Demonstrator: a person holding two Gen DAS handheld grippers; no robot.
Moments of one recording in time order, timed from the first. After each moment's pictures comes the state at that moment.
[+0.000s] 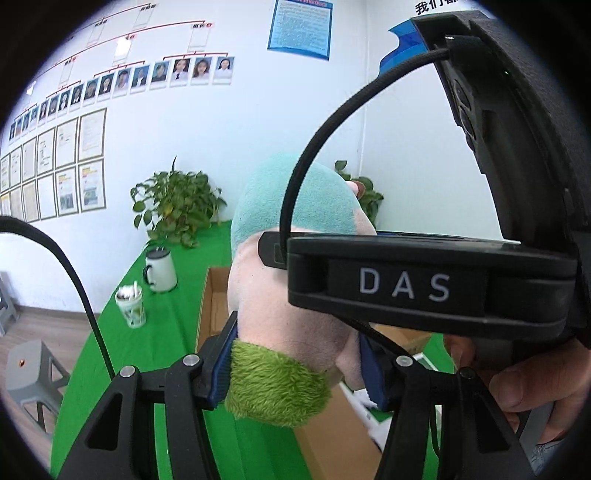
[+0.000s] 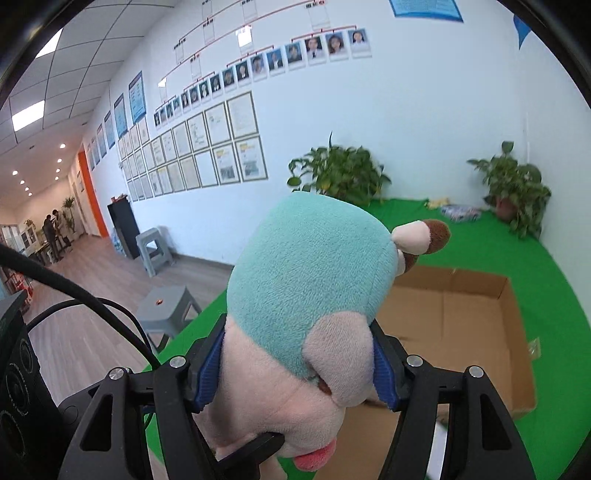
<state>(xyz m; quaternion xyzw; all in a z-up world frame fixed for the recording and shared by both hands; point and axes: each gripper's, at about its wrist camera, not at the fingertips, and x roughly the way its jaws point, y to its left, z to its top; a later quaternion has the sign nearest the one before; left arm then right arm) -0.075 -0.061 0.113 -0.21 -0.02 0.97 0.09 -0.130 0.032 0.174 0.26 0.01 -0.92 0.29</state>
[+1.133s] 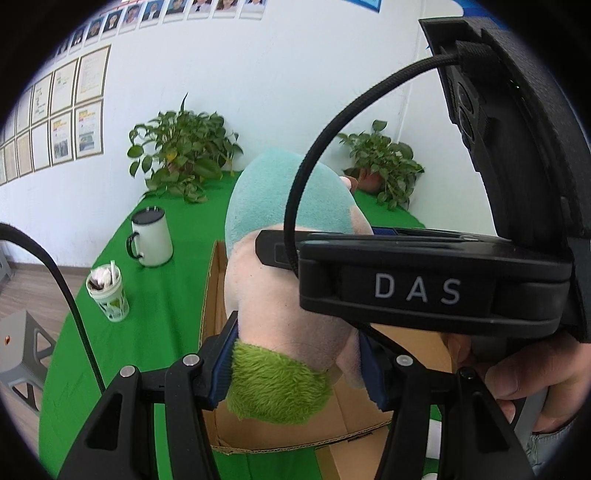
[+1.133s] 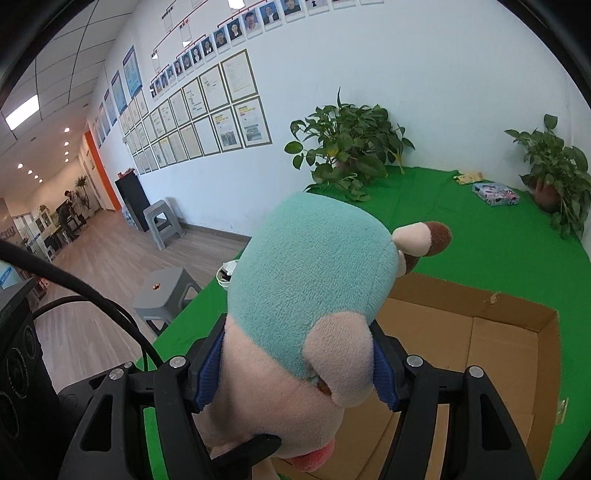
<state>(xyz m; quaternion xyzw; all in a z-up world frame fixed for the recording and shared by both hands) -0.200 -0.089 0.085 -0.32 -0.07 0.94 0.07 -0.389 -0.053 0.112 0.37 0.02 -0.87 0.33</state>
